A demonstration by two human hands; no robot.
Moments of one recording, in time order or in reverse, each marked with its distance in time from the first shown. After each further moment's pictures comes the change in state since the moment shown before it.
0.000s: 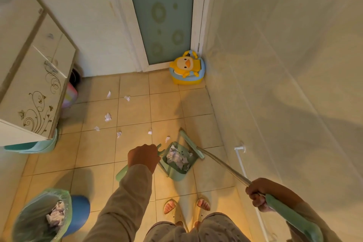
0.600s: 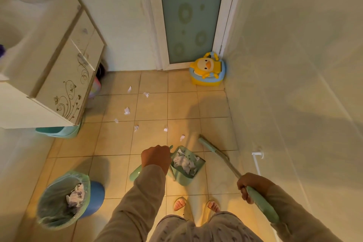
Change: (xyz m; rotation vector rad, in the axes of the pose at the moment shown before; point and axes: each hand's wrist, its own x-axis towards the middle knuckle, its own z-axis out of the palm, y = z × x) left_hand -0.022 -0.028 0.015 -0.075 -0.059 -0.080; right_hand 0.023 -0.015 0.086 -0.295 0.195 -0.040
